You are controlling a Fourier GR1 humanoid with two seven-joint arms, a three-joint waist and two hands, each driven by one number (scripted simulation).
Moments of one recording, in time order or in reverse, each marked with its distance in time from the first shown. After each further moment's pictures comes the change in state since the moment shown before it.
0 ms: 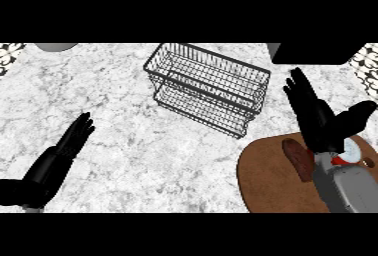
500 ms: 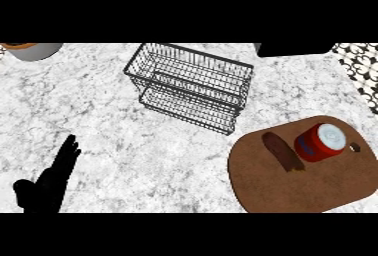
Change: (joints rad) left arm 0.110 -0.099 0.037 0.131 -0.046 0.216 0.048; right arm 0.094 -0.267 -0.380 0.010 0.129 -0.241 -0.020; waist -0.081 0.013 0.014
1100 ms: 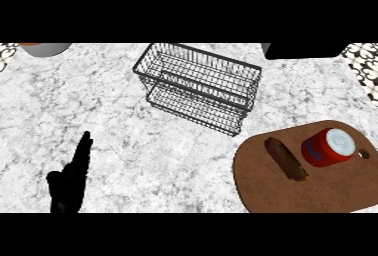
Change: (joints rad) left arm -0.054 -0.114 -0.046 0.029 -0.094 0.131 0.036; right arm 0.404 -0.038 -0.169 -0.389 -0.047 -0.006 0.176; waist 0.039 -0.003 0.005
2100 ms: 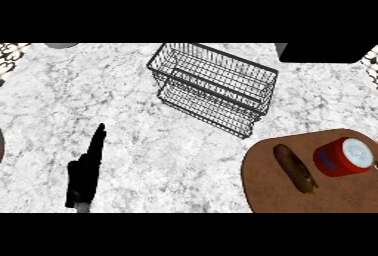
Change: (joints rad) left arm -0.079 -0.052 -0.024 0.048 -0.058 -0.009 0.020; right arm 0.052 -0.446 0.281 -0.340 0.356 0.219 0.792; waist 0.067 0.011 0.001
